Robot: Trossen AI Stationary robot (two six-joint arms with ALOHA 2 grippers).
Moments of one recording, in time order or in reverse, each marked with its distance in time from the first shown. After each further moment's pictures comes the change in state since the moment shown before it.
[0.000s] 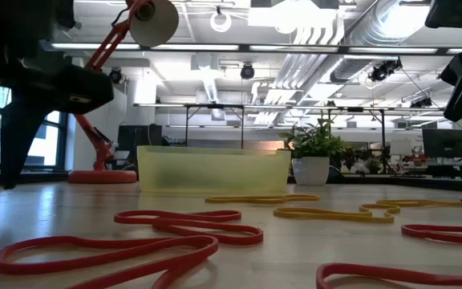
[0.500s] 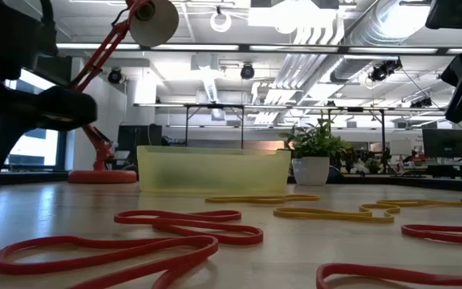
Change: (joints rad) left arm 0.000 -0.002 -0.060 0.022 0.047 -0.034; right arm 0.000 0.000 0.000 -0.008 -0.009 0.000
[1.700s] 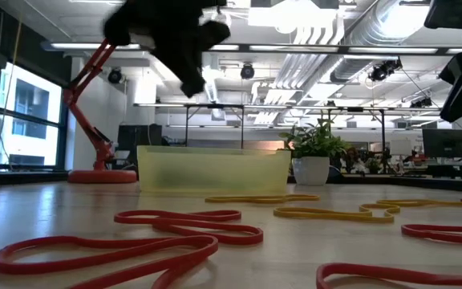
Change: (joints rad) left arm 0.514 -0.035 0.462 -0.279 -0.202 0.608; right arm -0.003 0.000 0.000 -0.016 0.036 0.009
